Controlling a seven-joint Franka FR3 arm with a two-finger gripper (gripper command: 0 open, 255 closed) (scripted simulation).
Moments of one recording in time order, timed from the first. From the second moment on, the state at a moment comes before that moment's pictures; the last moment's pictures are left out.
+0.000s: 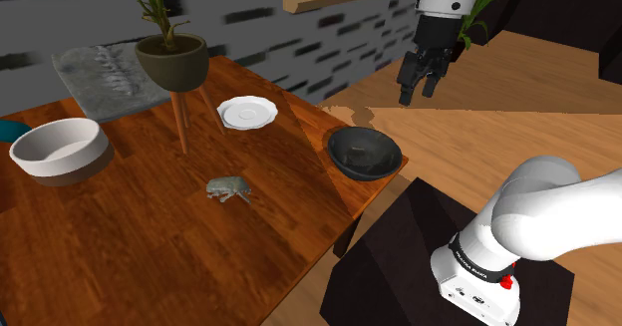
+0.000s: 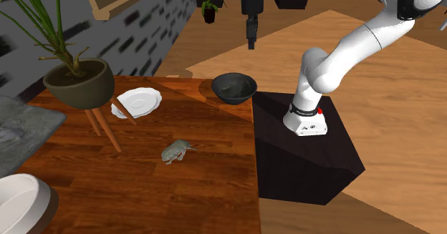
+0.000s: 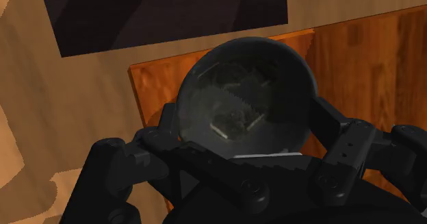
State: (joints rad) arm -0.01 -0.75 -0.03 -2.33 0.10 1.45 0.07
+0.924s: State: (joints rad) arm 0.09 -0.44 0.13 -2.24 0.14 1.73 0.09
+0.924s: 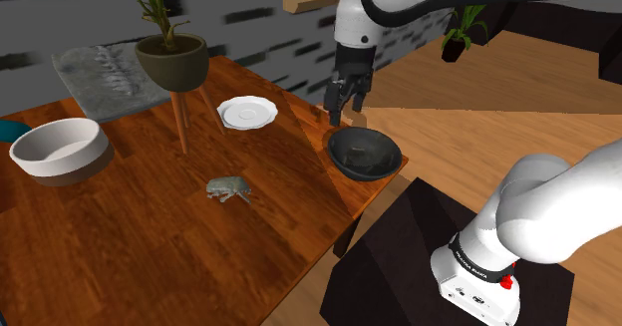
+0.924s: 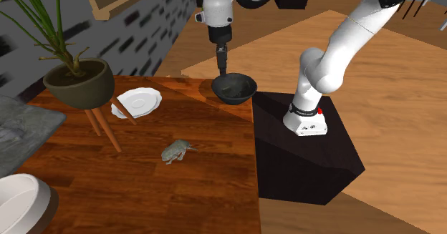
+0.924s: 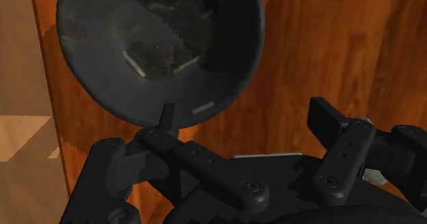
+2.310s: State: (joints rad) arm 0.28 0.25 0.35 -1.75 -0.12 1.96 0.22
